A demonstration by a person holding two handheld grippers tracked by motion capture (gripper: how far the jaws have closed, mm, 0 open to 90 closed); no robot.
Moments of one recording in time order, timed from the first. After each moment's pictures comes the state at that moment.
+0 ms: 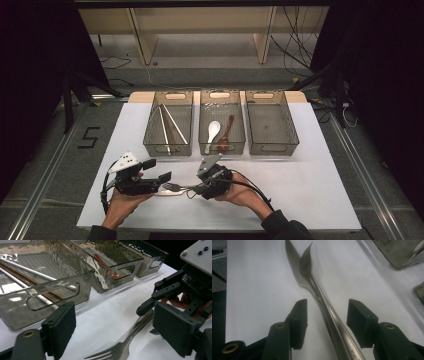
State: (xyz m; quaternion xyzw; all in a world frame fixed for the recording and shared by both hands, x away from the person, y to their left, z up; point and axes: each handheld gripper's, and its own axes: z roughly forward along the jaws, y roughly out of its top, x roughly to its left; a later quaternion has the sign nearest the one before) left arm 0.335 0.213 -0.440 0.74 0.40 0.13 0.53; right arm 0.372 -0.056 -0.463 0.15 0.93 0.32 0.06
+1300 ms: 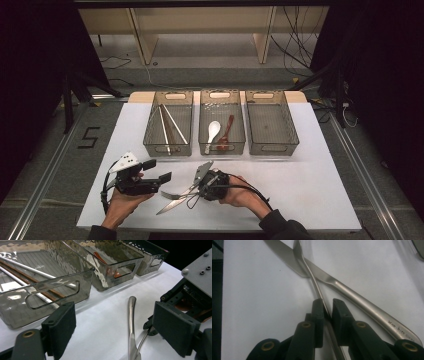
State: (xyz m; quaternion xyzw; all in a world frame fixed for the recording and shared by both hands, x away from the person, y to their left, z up) left arm 0.336 0.213 -0.442 0.74 0.40 0.12 0.53; right arm 0.363 -0.048 -0.471 0.09 0.96 0.26 0.06
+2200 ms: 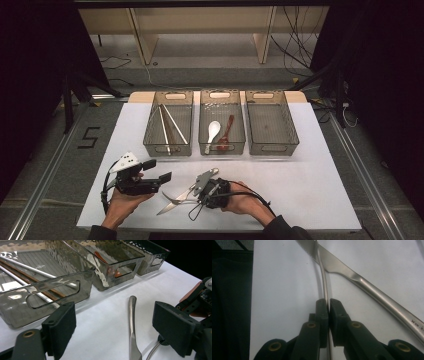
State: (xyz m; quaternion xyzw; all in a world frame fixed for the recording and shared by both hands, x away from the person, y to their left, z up) left arm 0.337 0.213 -0.442 0.74 0.40 0.13 0.52; right arm 0.342 -0.051 -0.470 0.05 0.96 0.26 0.05
